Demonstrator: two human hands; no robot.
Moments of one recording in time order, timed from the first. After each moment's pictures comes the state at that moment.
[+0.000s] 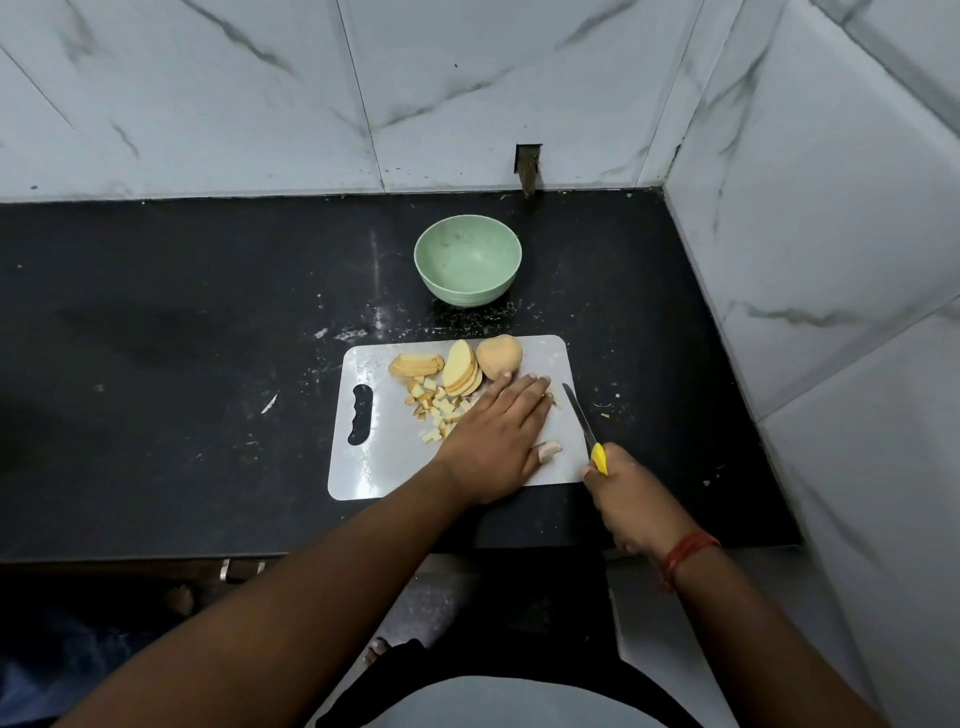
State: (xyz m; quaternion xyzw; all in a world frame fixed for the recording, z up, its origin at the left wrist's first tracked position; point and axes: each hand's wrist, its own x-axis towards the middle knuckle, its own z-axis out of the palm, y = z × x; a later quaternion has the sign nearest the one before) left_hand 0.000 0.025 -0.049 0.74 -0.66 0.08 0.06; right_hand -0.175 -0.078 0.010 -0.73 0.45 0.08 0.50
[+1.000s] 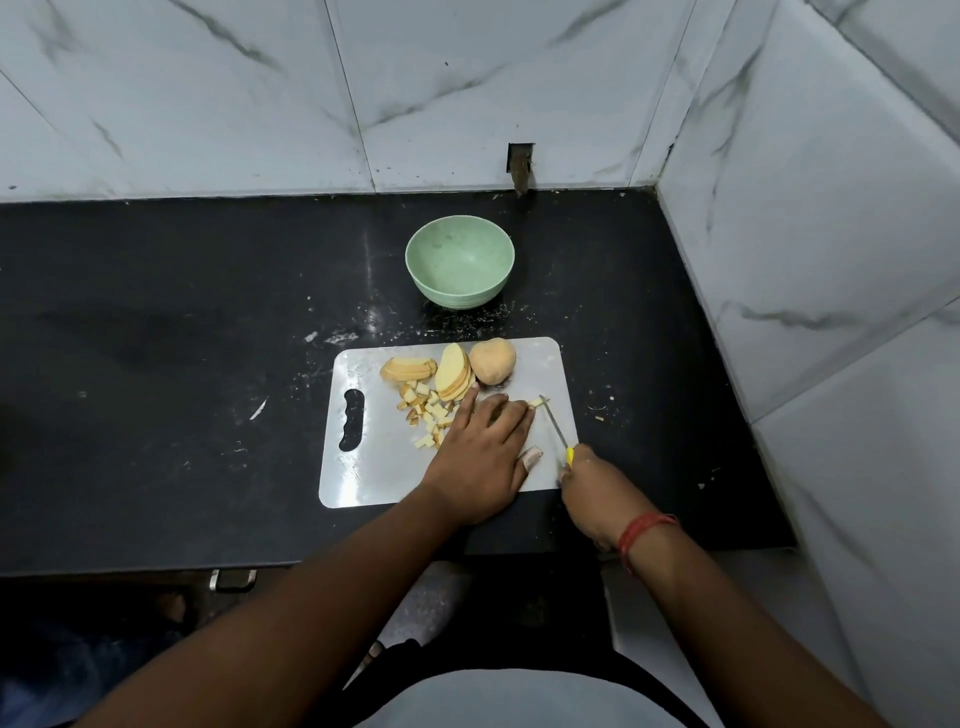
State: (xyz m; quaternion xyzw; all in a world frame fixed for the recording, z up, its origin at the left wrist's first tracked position) left_hand -0.009 0.038 -0.065 0.78 -0.61 0.07 0.10; right_hand -0.145 -0.066 0.015 -0.82 0.43 0.20 0.31
